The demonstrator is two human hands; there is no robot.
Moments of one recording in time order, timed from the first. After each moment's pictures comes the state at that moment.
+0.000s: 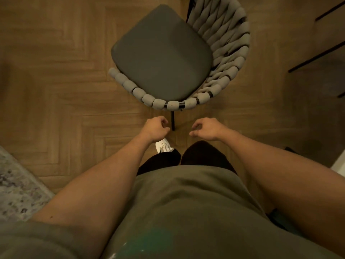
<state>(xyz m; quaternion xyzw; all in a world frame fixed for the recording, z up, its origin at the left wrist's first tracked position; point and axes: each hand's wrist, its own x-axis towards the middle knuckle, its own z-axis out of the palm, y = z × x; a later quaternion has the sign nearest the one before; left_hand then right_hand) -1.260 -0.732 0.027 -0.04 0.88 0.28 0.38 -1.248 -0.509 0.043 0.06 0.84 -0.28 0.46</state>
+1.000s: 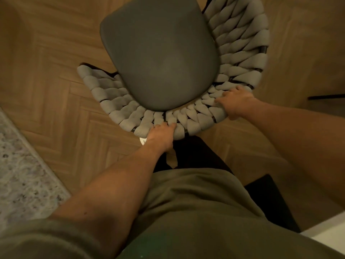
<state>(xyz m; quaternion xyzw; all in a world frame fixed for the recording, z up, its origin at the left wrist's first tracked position) -1.372 -0.580 -0.025 0.00 0.86 0.09 0.51 -1.523 -0.357 -0.015 -0.35 0.79 0.26 0.43</state>
